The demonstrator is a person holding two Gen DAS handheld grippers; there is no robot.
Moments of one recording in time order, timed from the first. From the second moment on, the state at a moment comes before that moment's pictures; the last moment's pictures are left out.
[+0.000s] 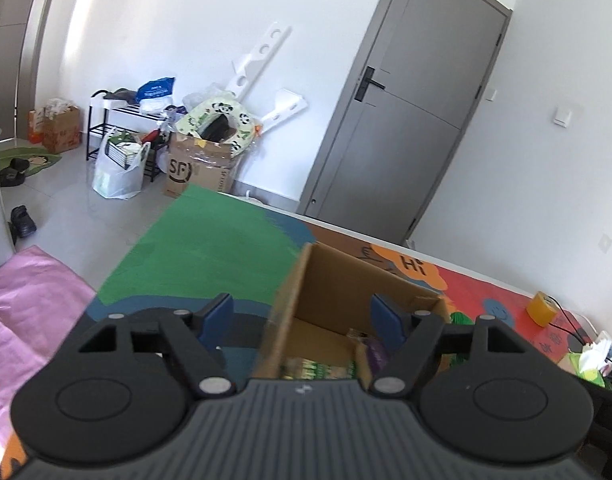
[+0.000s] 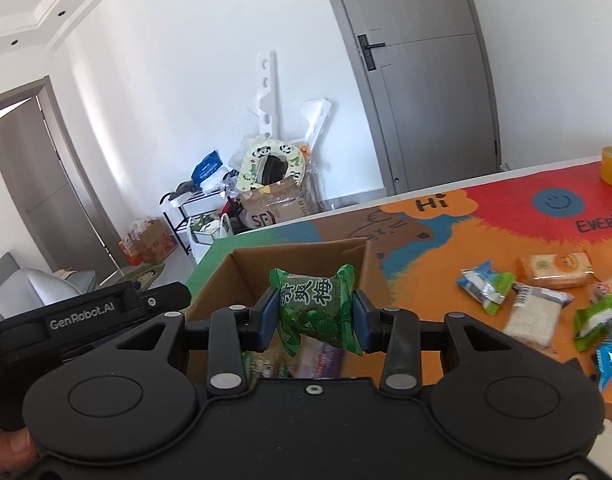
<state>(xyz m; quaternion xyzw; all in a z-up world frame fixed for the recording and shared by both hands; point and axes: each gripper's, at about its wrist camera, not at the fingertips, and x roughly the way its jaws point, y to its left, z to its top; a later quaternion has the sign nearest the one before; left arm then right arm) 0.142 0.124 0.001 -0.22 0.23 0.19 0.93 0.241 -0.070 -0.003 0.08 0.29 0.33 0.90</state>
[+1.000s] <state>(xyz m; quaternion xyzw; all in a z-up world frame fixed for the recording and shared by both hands) 0.135 0.105 0.002 -0.21 0.25 0.17 0.93 0.234 -0.116 -0.009 0.10 0.31 0.28 0.90</state>
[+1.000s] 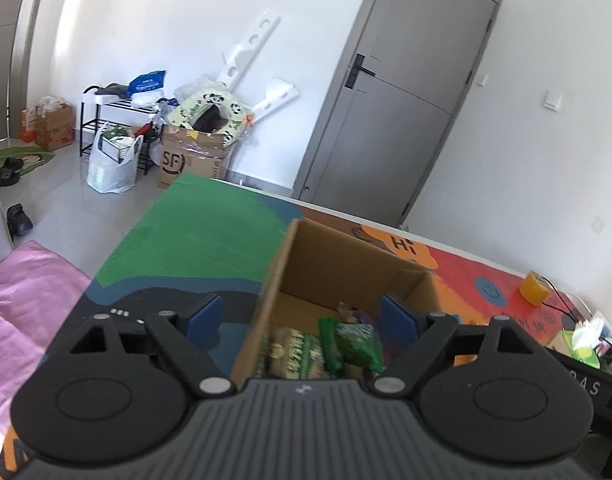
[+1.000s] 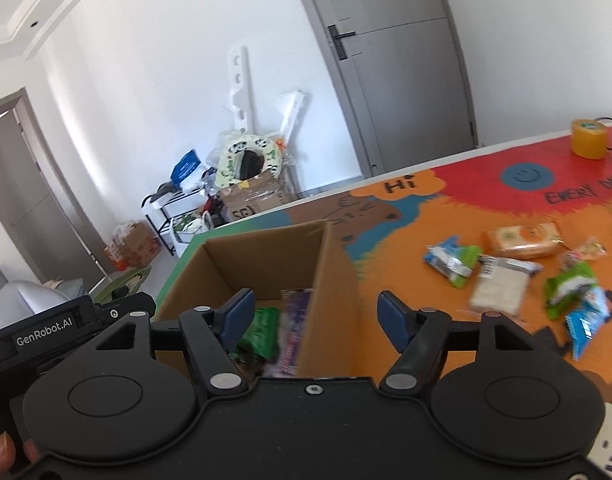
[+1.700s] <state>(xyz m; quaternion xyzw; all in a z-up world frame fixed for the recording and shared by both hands) 0.127 0.017 0.006 -0.18 0.25 0.10 0.95 0.214 -0.238 -0.017 0.14 0.30 0.22 0.92</state>
